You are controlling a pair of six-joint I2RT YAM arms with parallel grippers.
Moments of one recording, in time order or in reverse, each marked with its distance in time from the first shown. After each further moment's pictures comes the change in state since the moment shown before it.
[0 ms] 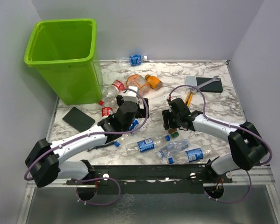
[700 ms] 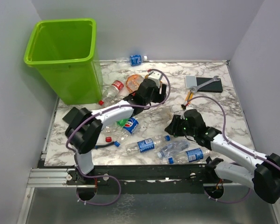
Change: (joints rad) left arm 0.160 0.552 0.437 0.060 0.390 0.079; right arm 0.000 -0.433 -0.249 0.127 -0.145 0.310
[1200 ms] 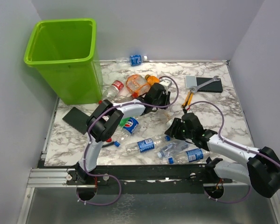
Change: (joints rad) left arm 0.004 0.372 0.209 0.020 0.237 -0.004; right arm 0.000 0.059 -0.120 0.080 0.013 0.163
